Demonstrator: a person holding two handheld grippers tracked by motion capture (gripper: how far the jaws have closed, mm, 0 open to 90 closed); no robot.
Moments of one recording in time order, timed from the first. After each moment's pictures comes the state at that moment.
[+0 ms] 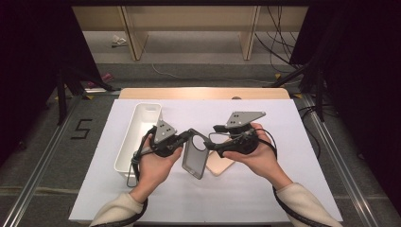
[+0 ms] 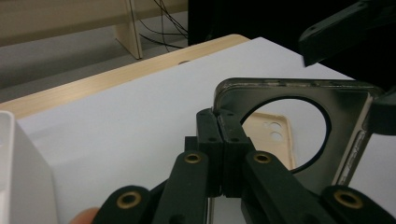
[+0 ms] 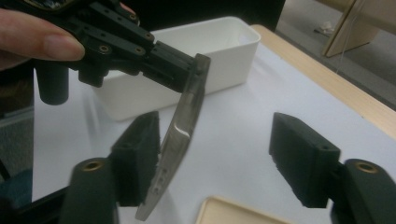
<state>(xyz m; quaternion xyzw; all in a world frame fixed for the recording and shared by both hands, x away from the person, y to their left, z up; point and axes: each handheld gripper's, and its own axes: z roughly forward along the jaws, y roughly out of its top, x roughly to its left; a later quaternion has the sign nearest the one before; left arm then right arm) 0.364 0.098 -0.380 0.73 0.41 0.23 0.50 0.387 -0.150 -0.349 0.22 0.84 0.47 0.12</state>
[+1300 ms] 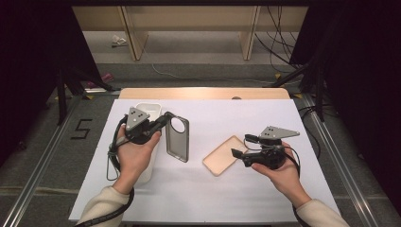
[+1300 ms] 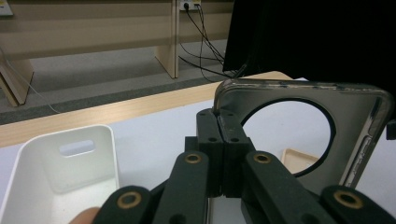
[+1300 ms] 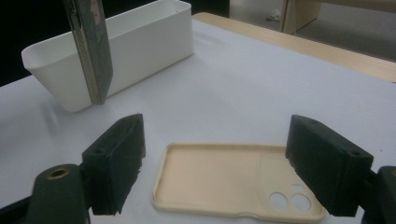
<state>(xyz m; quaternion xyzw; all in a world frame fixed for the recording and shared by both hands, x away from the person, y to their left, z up) 0.372 0.143 -0.349 0.67 0.46 0.27 0.52 0.374 -0.226 -0.403 0.34 0.79 0.50 0.13</state>
